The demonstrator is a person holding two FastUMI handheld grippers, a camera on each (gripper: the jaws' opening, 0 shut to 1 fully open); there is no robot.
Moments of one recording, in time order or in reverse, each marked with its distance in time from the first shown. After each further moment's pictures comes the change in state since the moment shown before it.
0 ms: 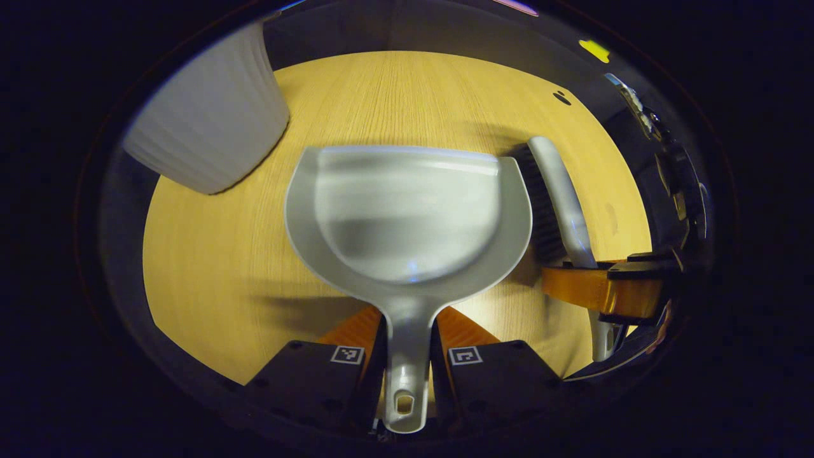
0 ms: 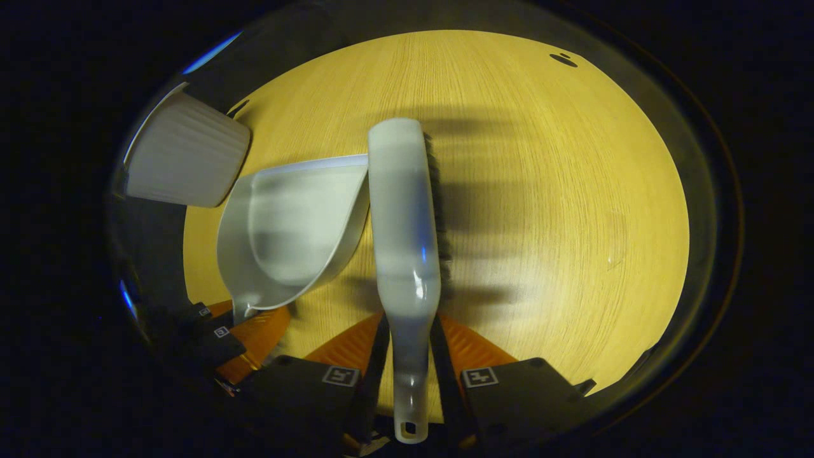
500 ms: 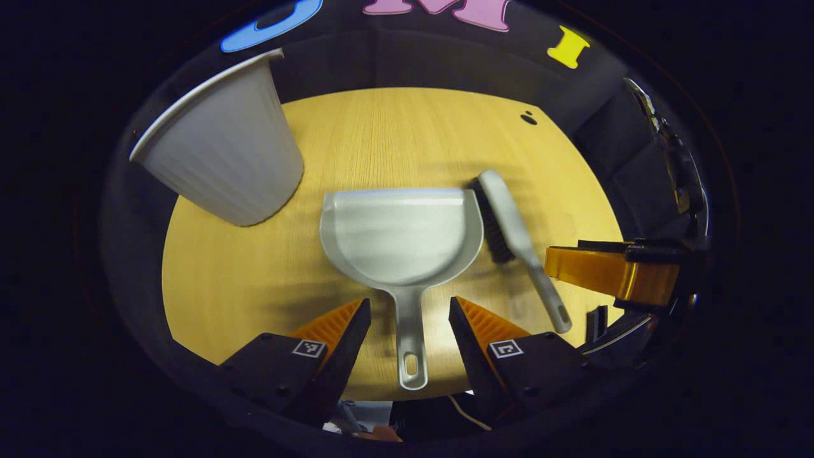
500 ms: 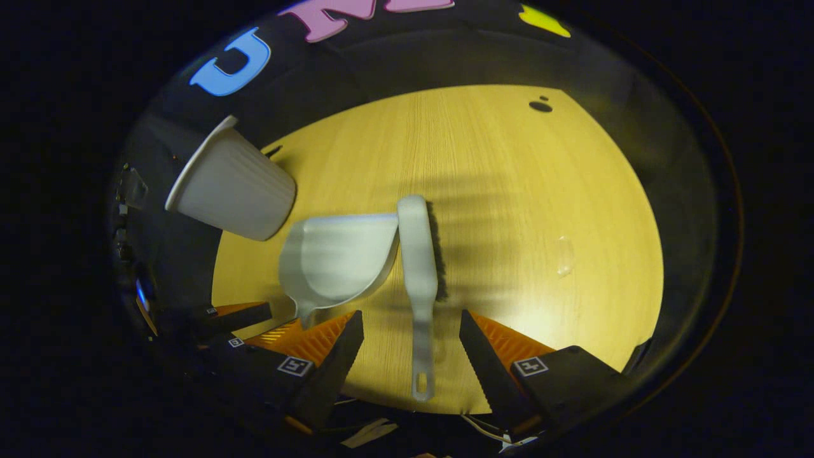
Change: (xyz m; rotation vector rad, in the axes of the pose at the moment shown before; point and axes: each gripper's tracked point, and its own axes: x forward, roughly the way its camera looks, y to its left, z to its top) left arm -0.127 -0.010 0.013 0.132 -0.239 -0.011; right arm -0.128 0.007 0.025 -0.011 -0.369 0.047
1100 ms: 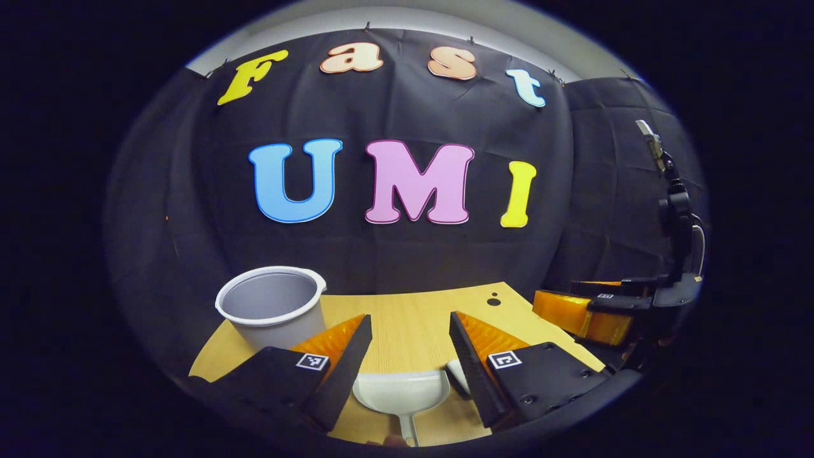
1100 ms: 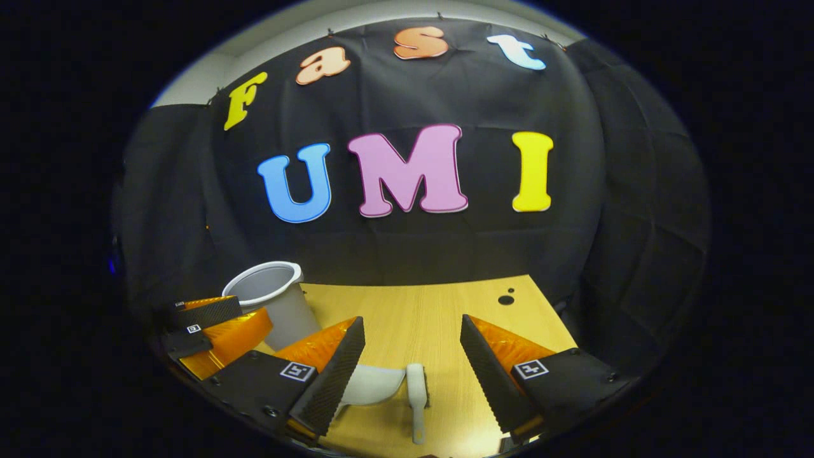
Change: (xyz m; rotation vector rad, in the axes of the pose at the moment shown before) left arm -0.139 -0.012 0.091 0.047 -0.864 0.020; right arm -0.160 0.028 0.105 -0.191 -0.794 -0.060
